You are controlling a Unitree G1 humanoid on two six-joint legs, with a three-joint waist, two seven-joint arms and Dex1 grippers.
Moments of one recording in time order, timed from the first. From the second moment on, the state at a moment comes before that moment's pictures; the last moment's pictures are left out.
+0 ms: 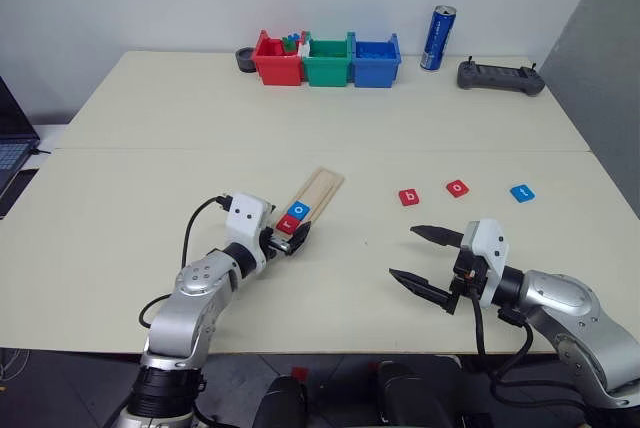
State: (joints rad) left arm -0.16 0.34 0.00 -0.24 -0.25 0.53 -0.39; right arm 0.02 -0.63 0.03 -0.53 0.46 0.41 0.76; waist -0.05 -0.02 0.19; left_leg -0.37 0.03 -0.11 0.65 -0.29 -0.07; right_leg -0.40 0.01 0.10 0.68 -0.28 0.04
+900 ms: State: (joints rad) left arm -0.24 0.33 -0.05 -0.20 -0.22 0.68 -0.38; right arm 0.07 -0.63 0.03 -0.59 0.46 0.44 0.75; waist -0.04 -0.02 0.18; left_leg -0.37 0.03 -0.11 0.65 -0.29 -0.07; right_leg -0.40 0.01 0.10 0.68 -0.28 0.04
